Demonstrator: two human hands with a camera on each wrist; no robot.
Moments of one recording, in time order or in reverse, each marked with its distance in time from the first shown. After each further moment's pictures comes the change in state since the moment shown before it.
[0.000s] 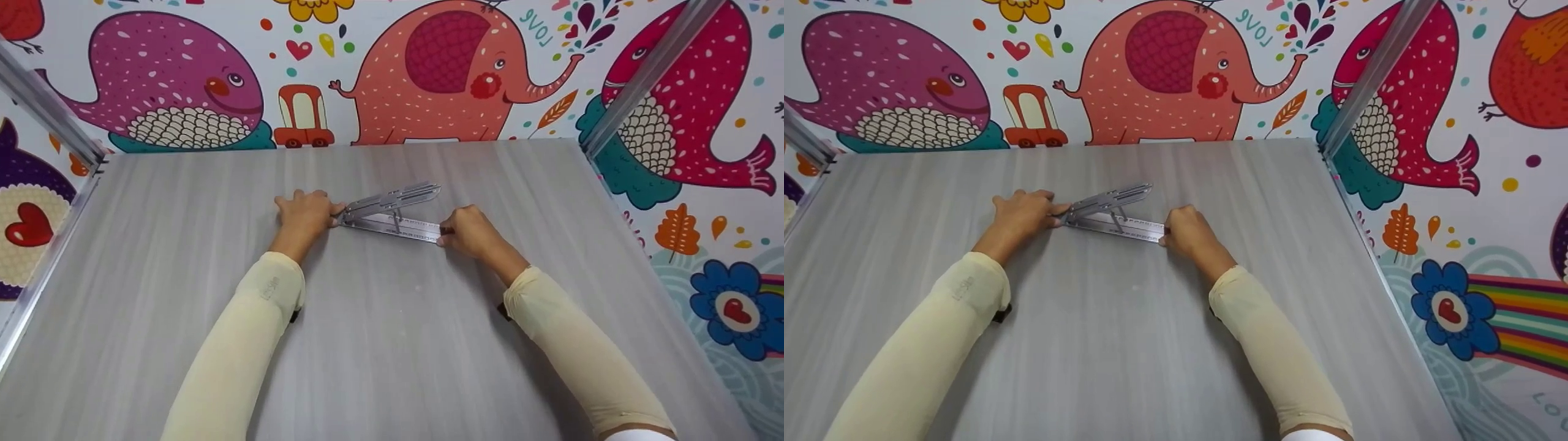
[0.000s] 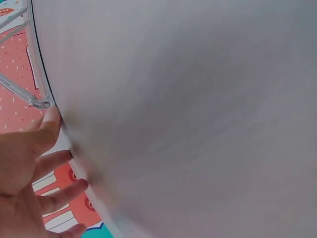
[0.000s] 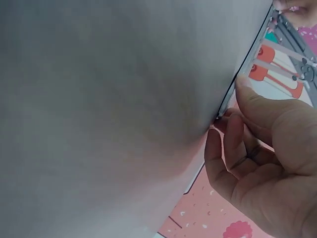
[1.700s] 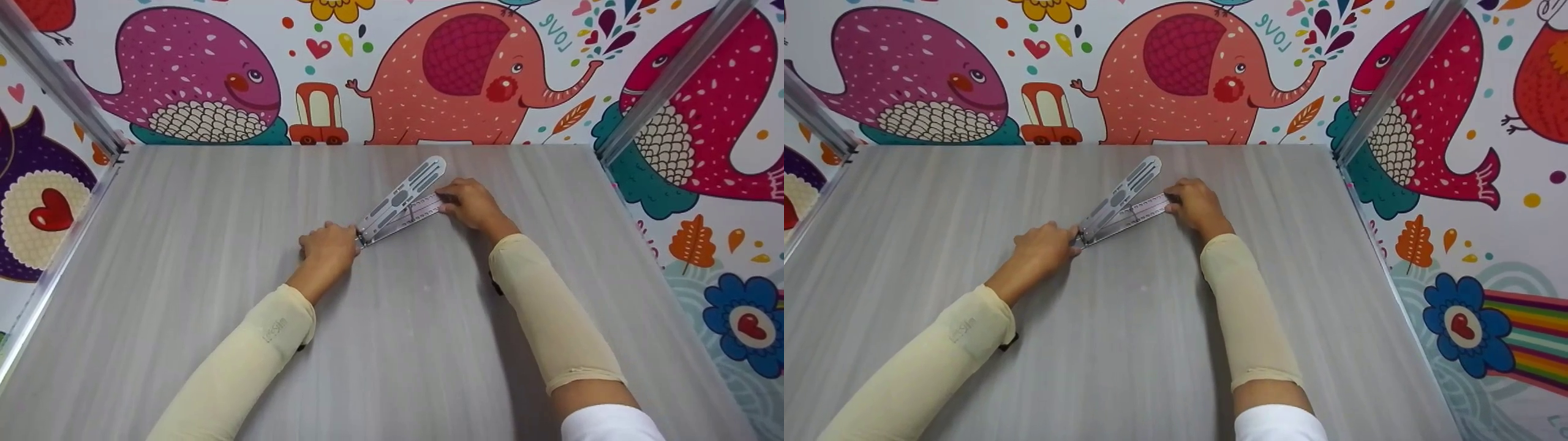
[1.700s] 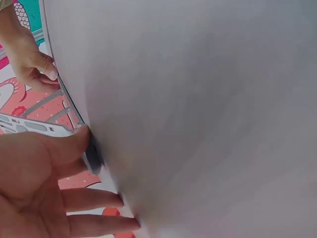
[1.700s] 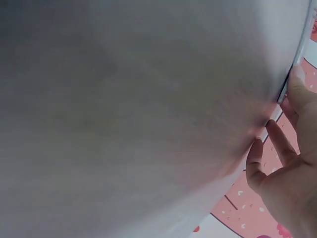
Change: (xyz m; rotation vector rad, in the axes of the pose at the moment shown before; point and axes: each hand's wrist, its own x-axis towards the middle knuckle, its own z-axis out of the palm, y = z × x) left_hand -0.067 0.035 0.017 0.006 -0.014 -0.036; right_hand 0.065 0.034 0.002 0.045 -0.043 0.052
